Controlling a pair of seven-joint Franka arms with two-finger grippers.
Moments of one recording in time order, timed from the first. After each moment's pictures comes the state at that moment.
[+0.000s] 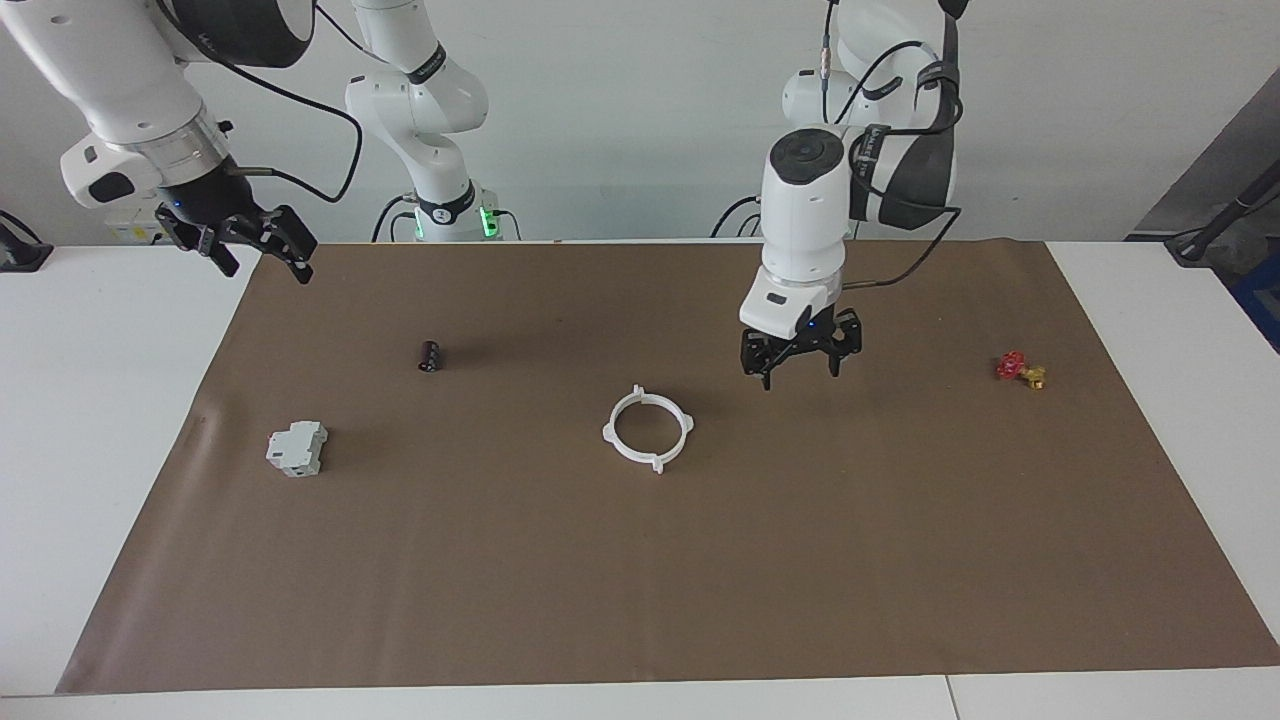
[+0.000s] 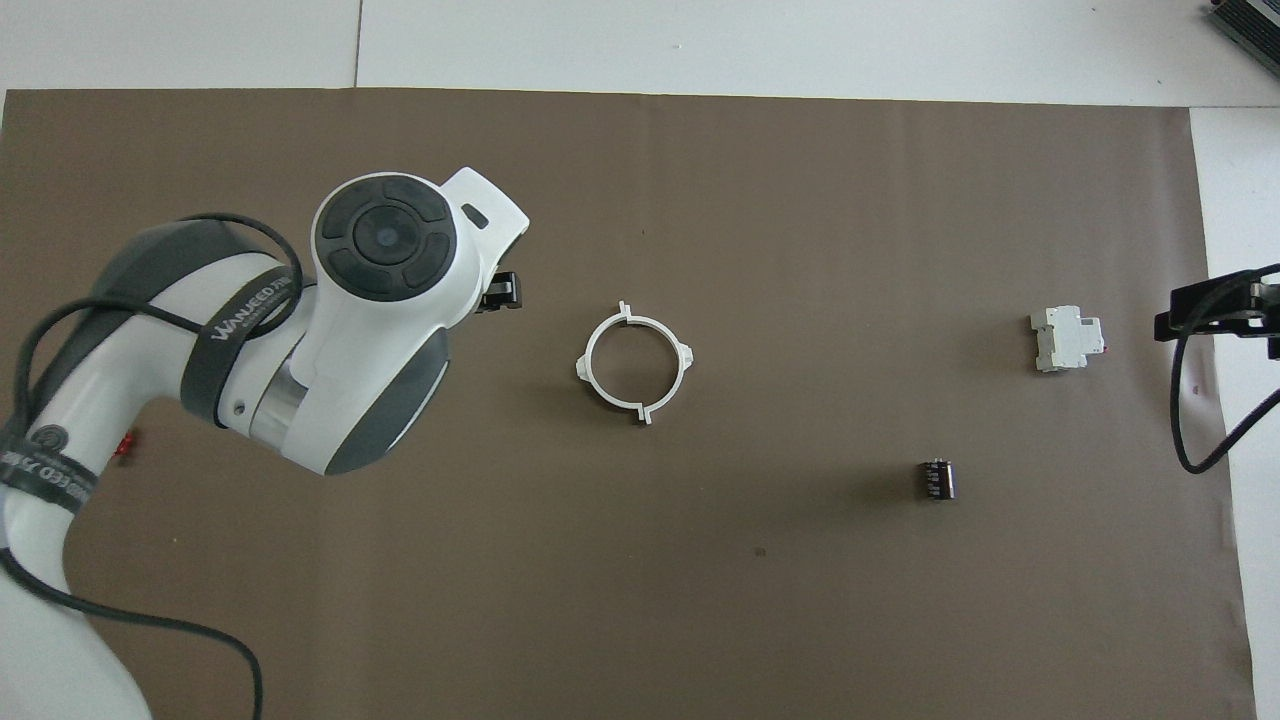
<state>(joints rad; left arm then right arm) -0.33 0.19 -0.13 -1.71 0.25 1.91 -0.52 0.02 -0.02 -0.13 -1.60 0.02 1.56 0.07</state>
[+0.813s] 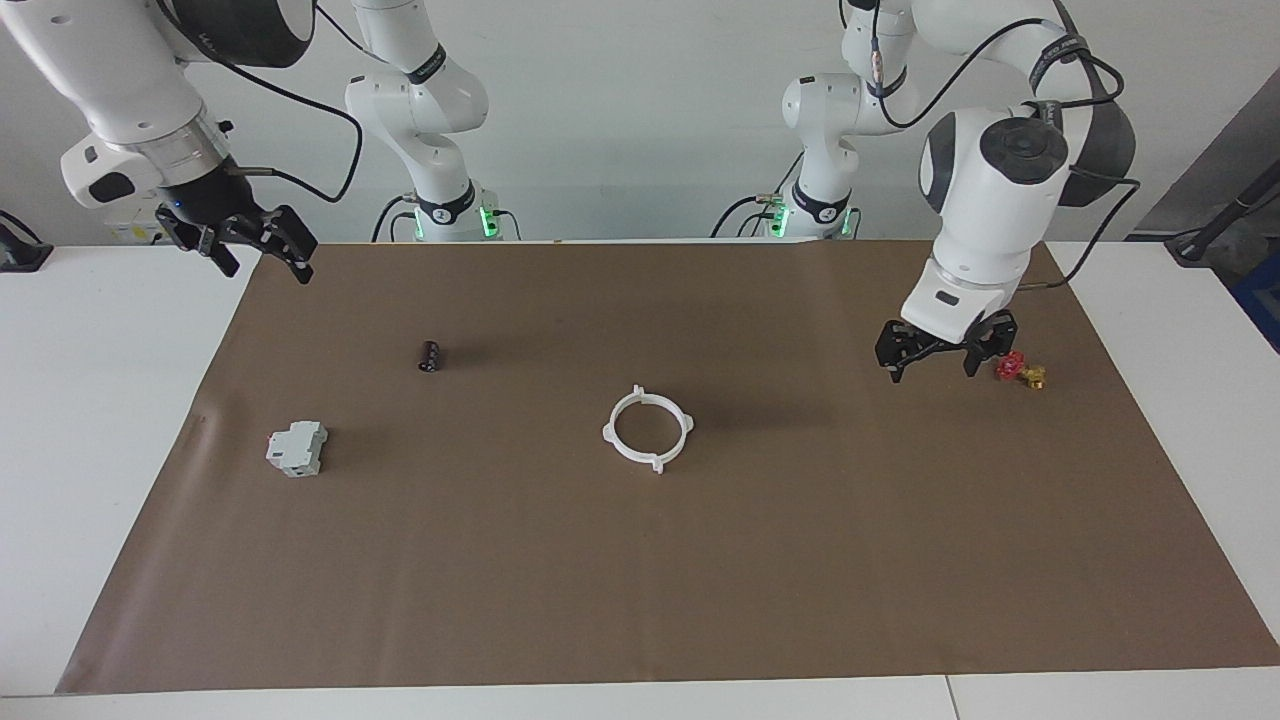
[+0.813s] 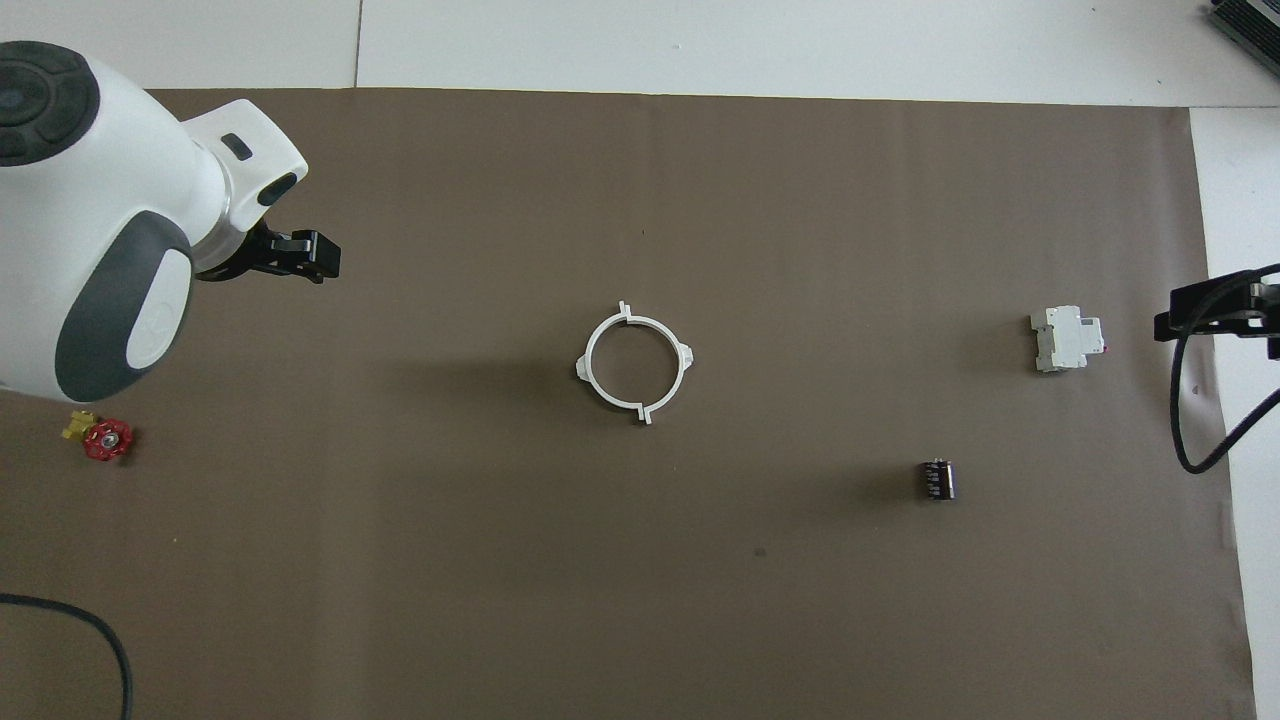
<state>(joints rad) -0.07 0.18 -0.12 -1.59 0.15 1.79 -0.14 0.02 -0.02 -0.12 -1.60 0.02 1.56 0.07</state>
